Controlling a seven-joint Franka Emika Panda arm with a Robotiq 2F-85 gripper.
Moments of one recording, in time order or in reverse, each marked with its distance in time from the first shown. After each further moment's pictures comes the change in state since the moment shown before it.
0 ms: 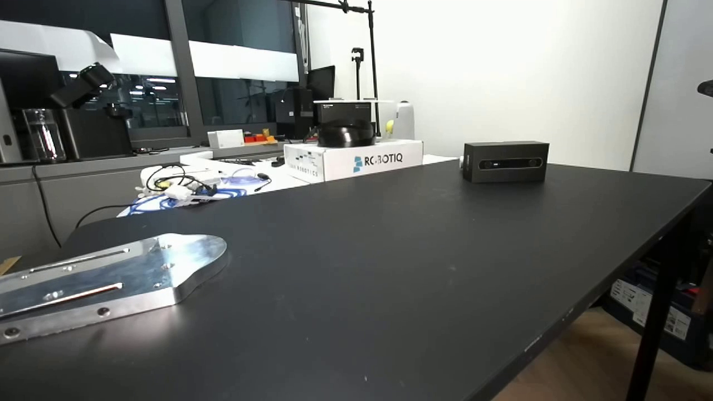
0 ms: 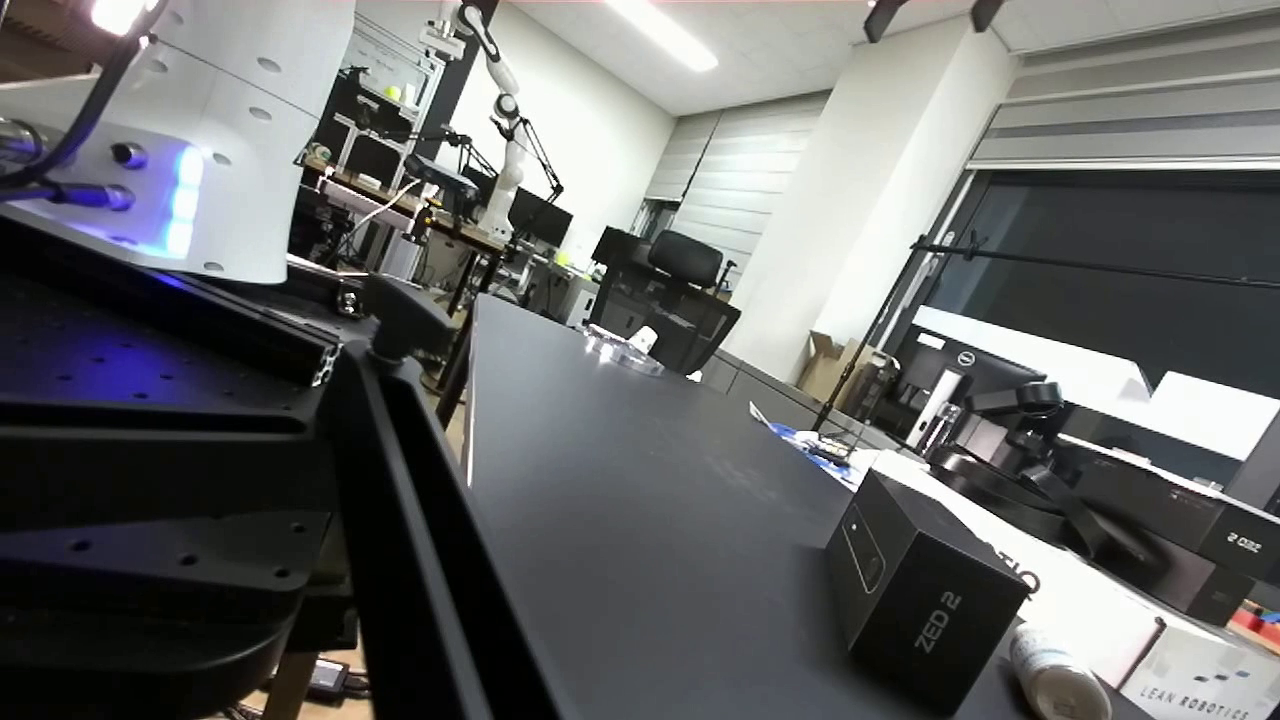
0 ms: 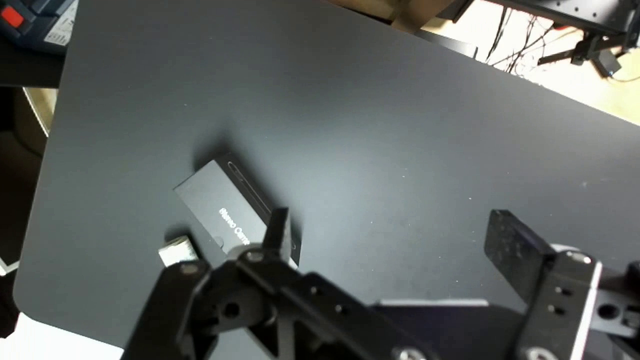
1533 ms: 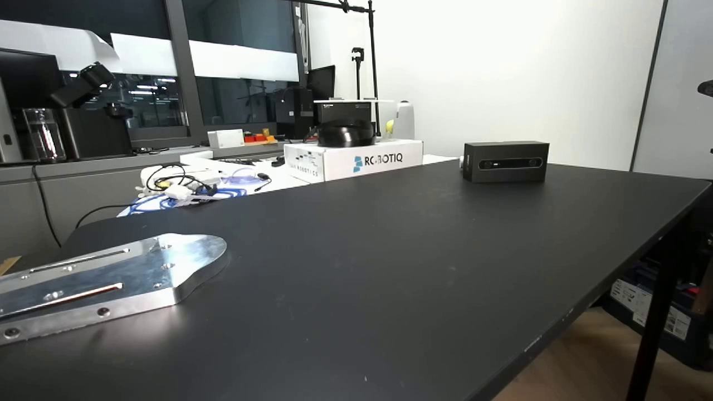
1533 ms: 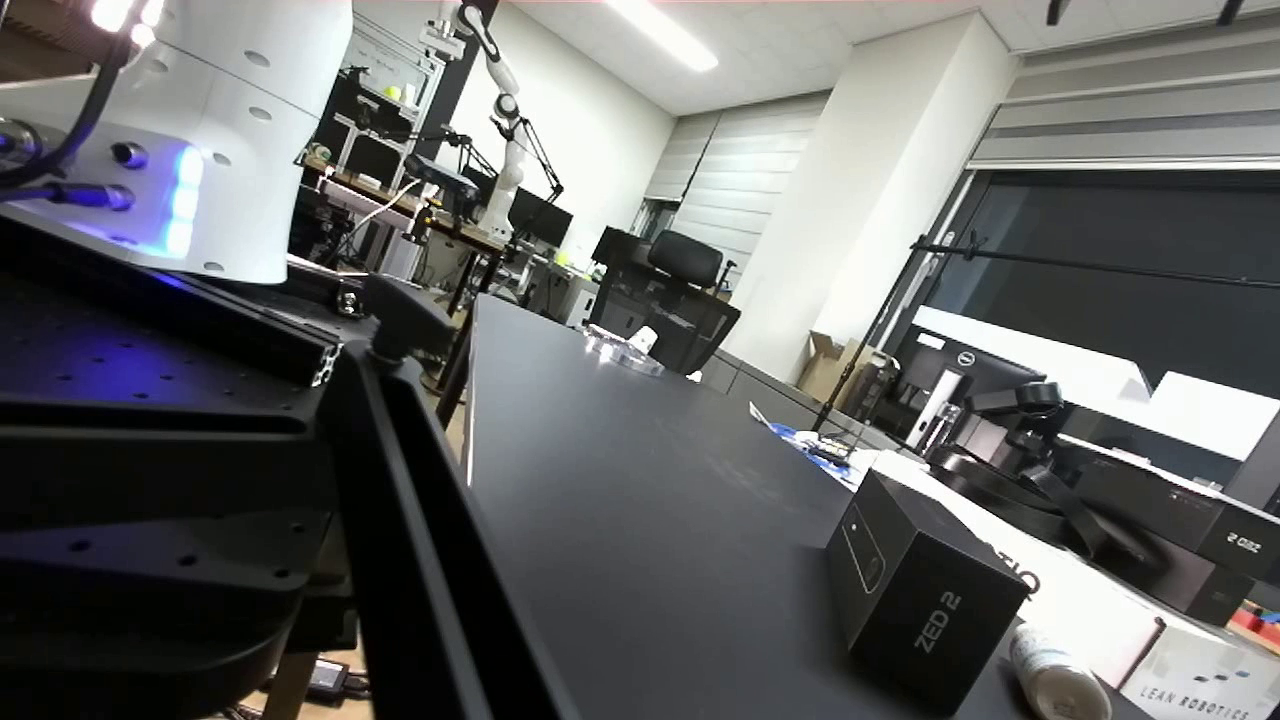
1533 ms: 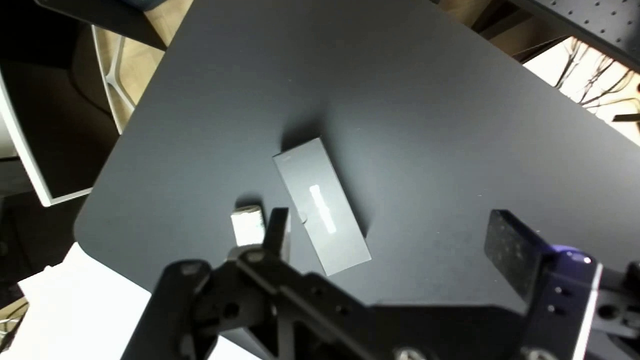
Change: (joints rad) arm -0.140 0.310 -0.031 0.389 -0.020 -0.023 -0.389
